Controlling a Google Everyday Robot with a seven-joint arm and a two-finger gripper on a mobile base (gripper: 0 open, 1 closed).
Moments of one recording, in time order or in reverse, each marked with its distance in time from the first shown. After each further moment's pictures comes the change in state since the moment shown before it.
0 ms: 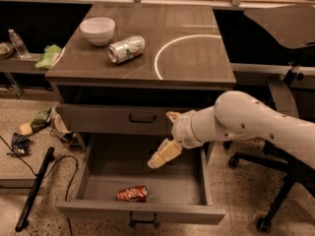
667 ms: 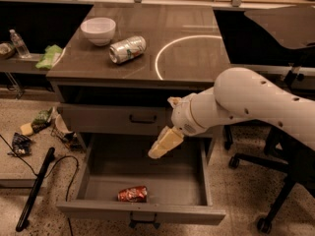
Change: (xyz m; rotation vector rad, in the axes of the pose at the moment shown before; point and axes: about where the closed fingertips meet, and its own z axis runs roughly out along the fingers) arm -0.042 -0.002 -0.041 0.059 0.090 -0.061
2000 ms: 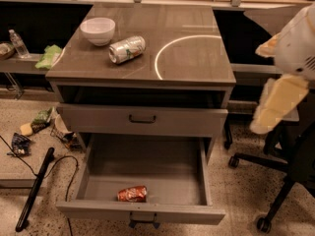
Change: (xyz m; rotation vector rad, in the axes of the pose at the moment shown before) arm 0.012 -0.017 -0.274 0.086 0.462 -0.062
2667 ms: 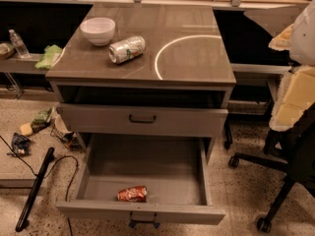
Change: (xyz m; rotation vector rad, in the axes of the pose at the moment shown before) arm 0.016 -0.001 -0.025 0.003 0.082 -0.014
